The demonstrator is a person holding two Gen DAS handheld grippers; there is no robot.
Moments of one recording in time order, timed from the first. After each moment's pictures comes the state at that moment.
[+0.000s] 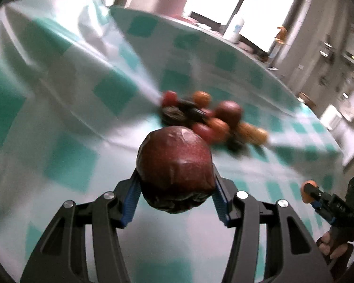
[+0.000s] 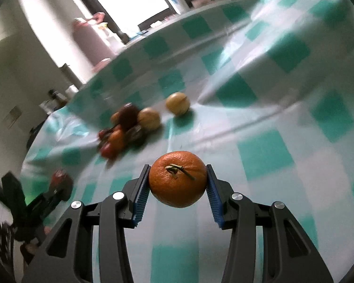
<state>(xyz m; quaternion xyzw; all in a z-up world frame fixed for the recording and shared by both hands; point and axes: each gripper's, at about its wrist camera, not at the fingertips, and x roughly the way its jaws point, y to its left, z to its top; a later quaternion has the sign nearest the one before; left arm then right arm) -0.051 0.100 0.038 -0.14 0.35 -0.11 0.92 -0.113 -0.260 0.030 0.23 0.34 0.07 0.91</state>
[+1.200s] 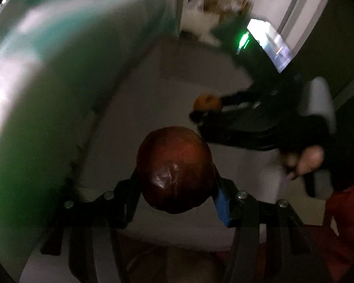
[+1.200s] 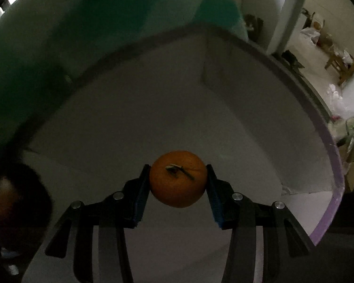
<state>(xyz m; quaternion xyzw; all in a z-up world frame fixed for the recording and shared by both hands) -0.317 -0.341 -0.119 0.30 0.47 -0.52 0.65 -0.383 -0.459 -0.154 0.19 0.55 -0.22 0.78</state>
